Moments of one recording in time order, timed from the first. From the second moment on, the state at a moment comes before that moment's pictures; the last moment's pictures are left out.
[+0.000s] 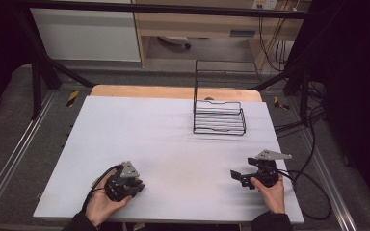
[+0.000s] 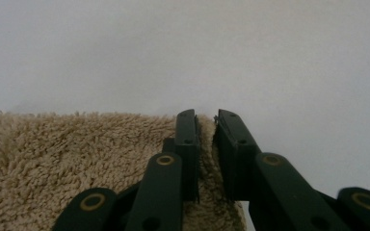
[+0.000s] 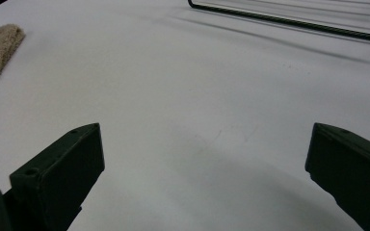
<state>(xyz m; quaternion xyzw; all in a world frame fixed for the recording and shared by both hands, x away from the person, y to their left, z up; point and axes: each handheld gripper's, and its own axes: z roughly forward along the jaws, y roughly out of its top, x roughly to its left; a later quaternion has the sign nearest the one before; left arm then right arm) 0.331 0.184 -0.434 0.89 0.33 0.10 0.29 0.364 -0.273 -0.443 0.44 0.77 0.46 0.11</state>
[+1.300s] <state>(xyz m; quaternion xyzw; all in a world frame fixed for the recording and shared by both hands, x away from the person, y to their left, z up) 0.364 0.143 -0.395 0.85 0.36 0.09 0.38 0.365 -0.270 -0.444 0.44 0.77 0.45 0.10</state>
